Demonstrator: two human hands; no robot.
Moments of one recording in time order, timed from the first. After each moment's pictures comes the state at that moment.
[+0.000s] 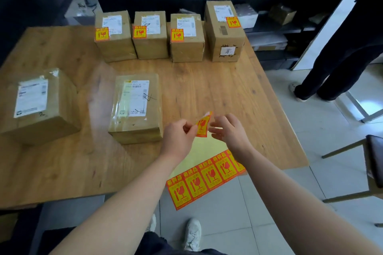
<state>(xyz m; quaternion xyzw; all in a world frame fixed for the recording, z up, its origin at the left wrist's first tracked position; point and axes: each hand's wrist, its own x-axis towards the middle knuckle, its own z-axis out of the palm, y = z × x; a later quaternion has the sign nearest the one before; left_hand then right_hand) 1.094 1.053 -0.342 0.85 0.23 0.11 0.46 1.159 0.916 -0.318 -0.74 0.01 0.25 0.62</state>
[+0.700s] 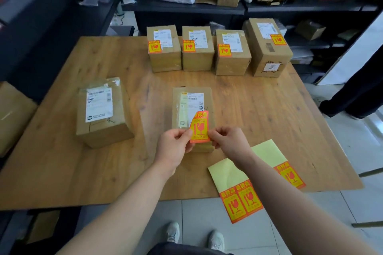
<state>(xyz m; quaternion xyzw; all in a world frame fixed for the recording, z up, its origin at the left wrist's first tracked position) 1.018 1.195 -0.315 0.59 0.34 0.12 0.72 1.106 1.060 -0.301 -0.81 -0.10 0.25 0.52</state>
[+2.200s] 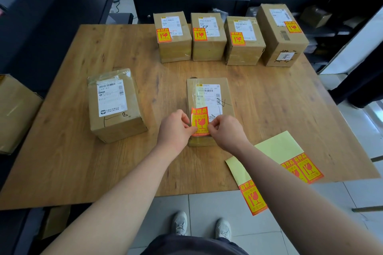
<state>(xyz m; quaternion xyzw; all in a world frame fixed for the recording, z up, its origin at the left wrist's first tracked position) 1.019 1.257 -0.317 0.88 0.28 0.08 0.37 1.096 1.125 -0.317 -0.93 -0.19 0.15 0.26</state>
